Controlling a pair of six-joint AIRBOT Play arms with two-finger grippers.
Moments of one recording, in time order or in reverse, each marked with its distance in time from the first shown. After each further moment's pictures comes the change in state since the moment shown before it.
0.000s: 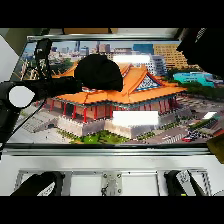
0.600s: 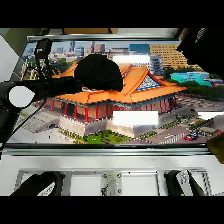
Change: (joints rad) left arm 0.000 0.000 0.000 0.000 0.000 0.001; right arm 0.000 0.050 0.002 -0.003 -0.039 0.053
